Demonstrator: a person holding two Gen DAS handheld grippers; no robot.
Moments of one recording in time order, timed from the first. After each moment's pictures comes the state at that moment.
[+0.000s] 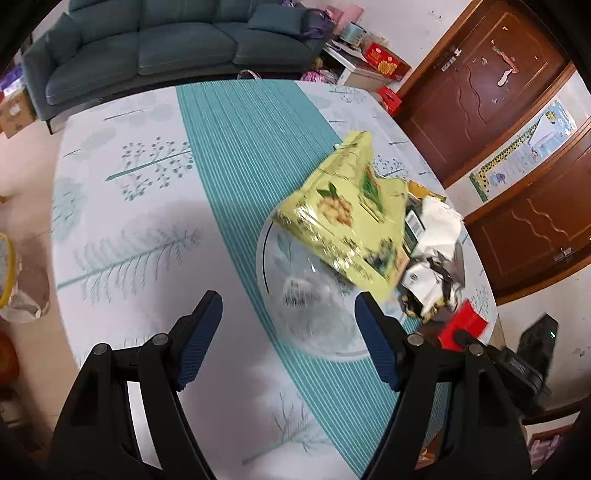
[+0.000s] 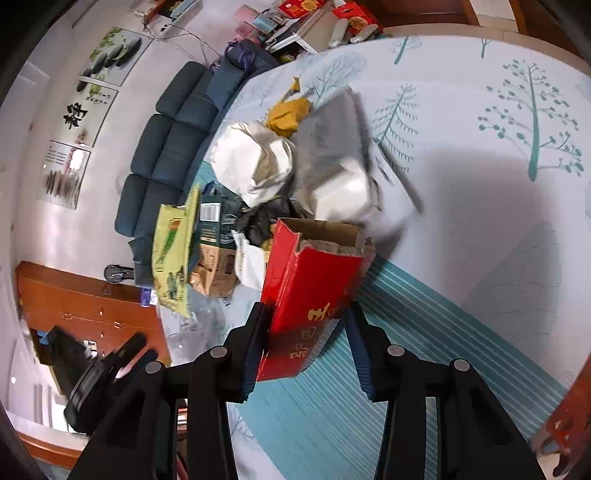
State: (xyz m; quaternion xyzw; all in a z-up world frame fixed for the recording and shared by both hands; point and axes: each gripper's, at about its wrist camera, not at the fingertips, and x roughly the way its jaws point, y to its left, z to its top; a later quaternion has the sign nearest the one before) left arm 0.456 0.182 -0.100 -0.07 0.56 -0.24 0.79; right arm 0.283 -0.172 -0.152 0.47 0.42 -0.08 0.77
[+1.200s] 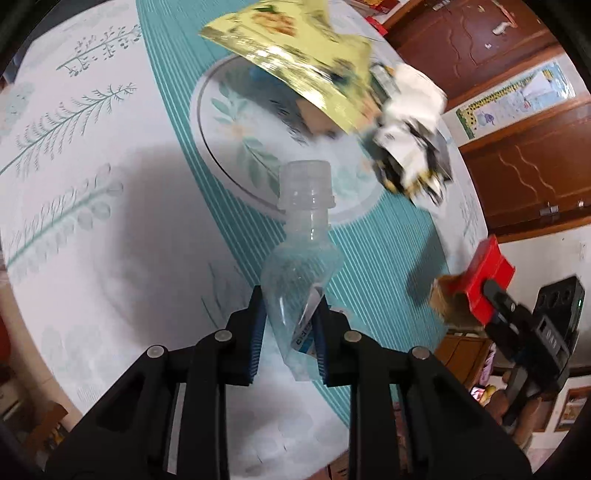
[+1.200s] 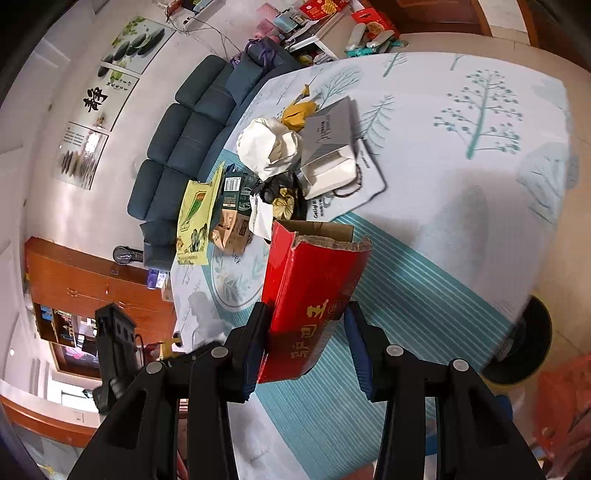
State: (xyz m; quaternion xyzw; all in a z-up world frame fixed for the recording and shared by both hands) left arm 0.361 0.125 -0.152 -0.04 0.65 -0.28 0.70; right arm 0.191 -0.167 -0.127 0.46 0.42 -0.06 0.78
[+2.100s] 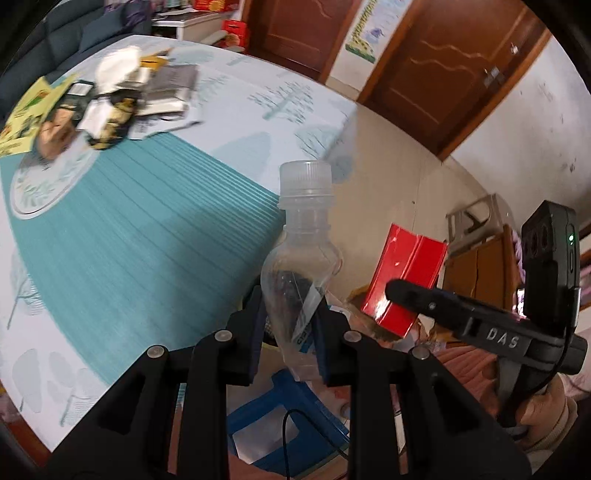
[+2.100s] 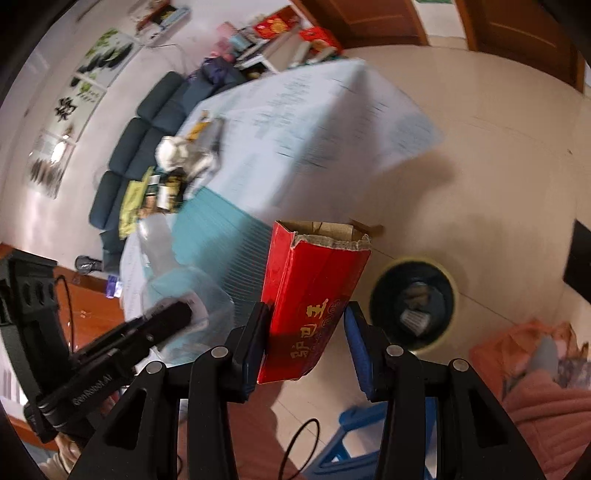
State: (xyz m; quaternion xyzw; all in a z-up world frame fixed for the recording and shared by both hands) left arm 0.105 -0.069 -0.111 0.14 0.54 -0.43 0.71; right arm -0.040 -0.217 -0.163 0.44 0.44 -0.16 0.77
